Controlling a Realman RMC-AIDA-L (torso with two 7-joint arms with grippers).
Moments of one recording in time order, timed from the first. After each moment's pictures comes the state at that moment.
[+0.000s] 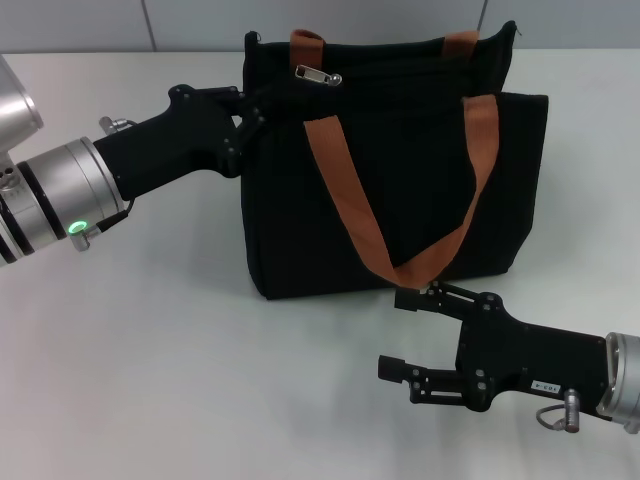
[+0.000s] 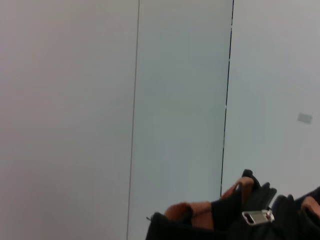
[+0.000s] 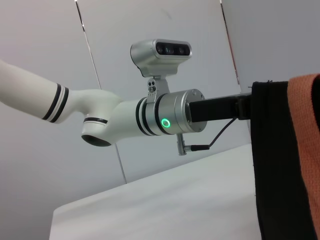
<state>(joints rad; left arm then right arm) -0.55 -2.08 0.98 0.44 1.38 1.31 -1.00 0.48 2.09 -0.41 -0.16 -2.18 -1.65 0.80</state>
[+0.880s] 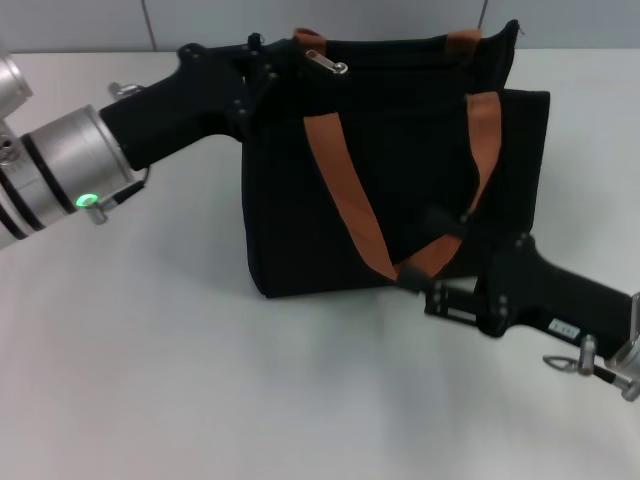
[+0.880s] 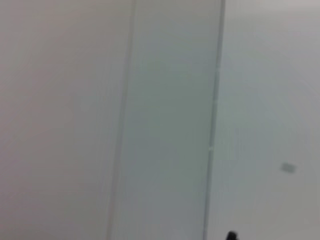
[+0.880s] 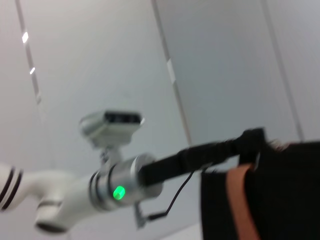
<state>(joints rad) -0.58 -2.08 1.02 0.43 1.26 1.38 -0.99 0.46 2.09 -0.40 -0.12 -1.95 -1.69 0.80</state>
